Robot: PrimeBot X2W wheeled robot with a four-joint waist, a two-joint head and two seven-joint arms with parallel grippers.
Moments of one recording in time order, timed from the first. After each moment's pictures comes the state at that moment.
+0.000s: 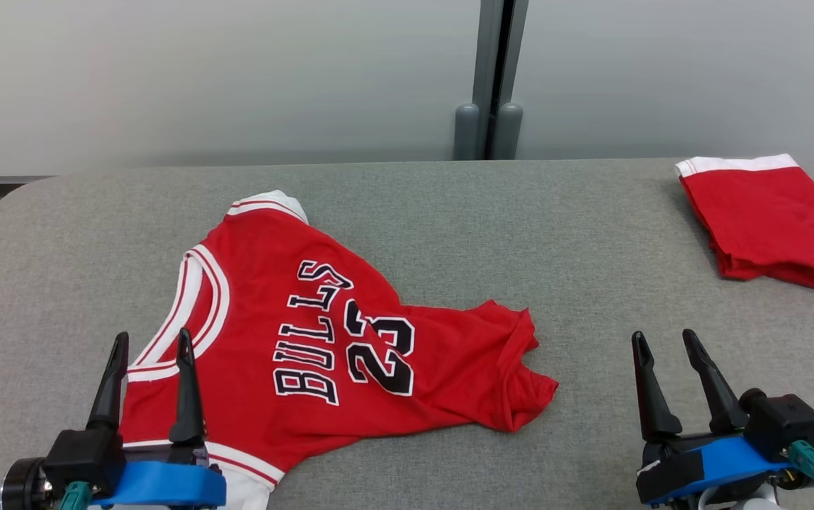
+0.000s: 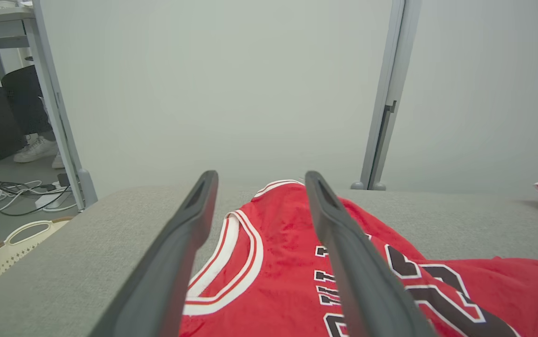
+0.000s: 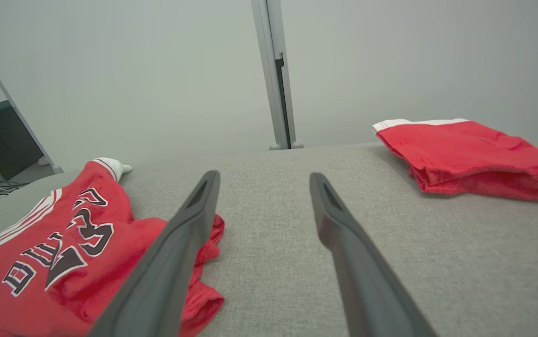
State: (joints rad) left arm 0.01 0.10 0.00 0.12 -0.15 -0.05 -0.26; right arm -0.07 -0.05 0.01 0.25 0.21 0.13 -0.26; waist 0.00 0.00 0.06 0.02
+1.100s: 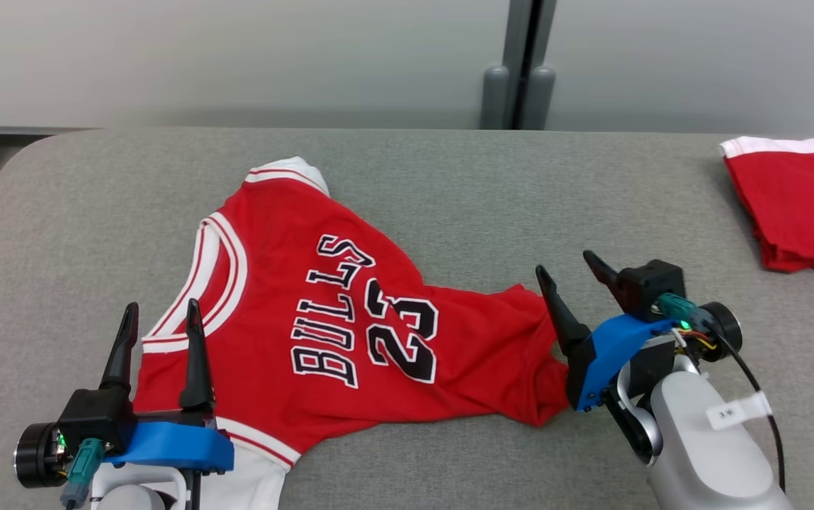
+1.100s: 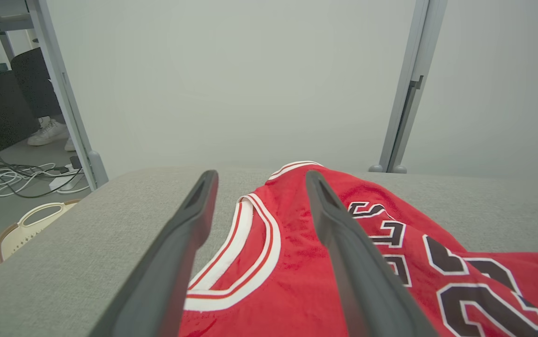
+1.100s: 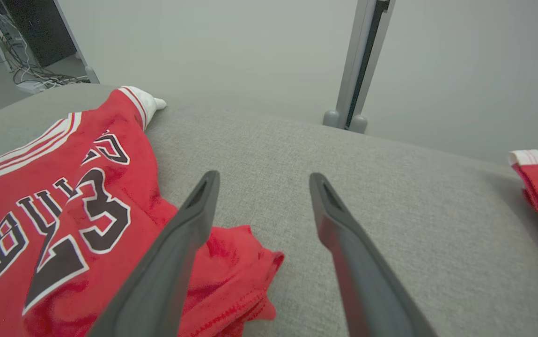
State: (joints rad) left arm -0.10 0.07 0.02 0.24 -0.10 -0.07 -0.26; right arm -0.44 -0.05 0.17 0.52 0.09 0.13 -0.07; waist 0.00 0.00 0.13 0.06
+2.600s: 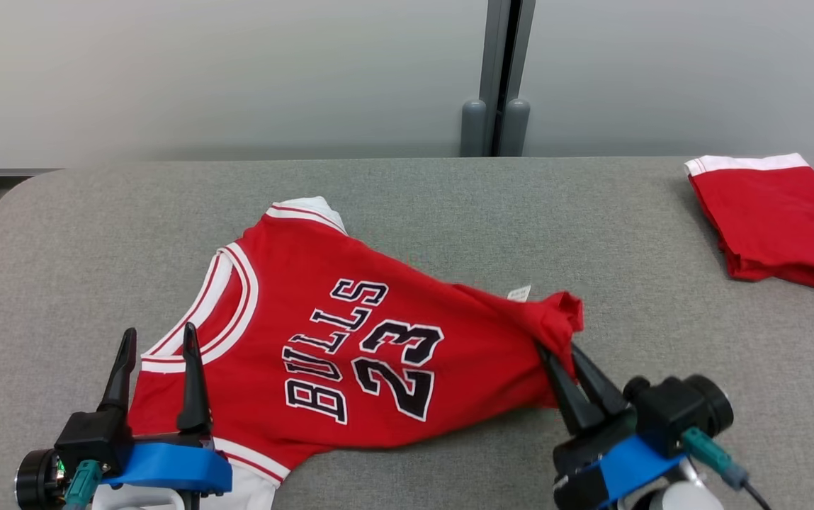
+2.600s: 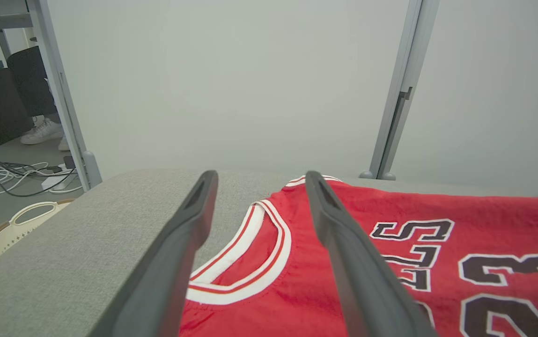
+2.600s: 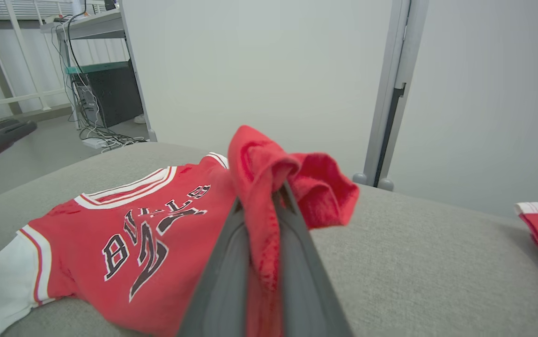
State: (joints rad) left arm -0.06 0.05 0.05 0.24 -0.10 -0.08 -0.26; right arm -0.18 -0.11 0.30 0.22 0.14 0.13 -0.25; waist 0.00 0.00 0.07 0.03
